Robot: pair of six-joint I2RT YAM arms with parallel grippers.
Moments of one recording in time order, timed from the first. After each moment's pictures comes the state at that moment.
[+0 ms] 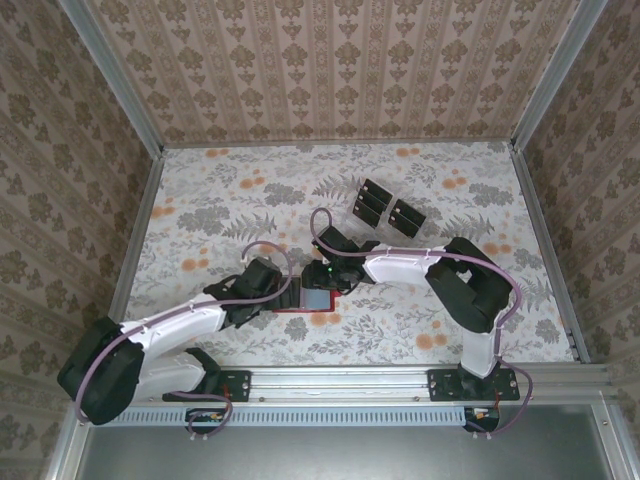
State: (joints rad) left arm -0.75 1.14 0.45 -0.32 -0.20 -0.66; right arm 0.82 1.88 1.11 -0.24 -0.21 0.85
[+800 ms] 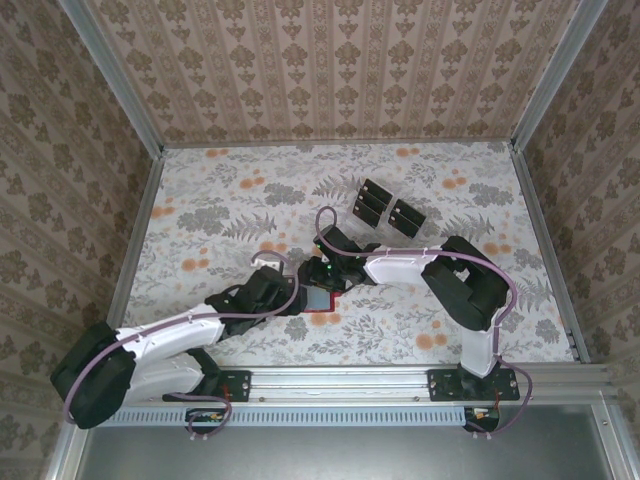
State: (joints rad) left arm -0.86 1.10 0.39 -0.17 -0.20 -0.63; right arm 0.81 1.90 1.07 -0.10 -0.27 1.00
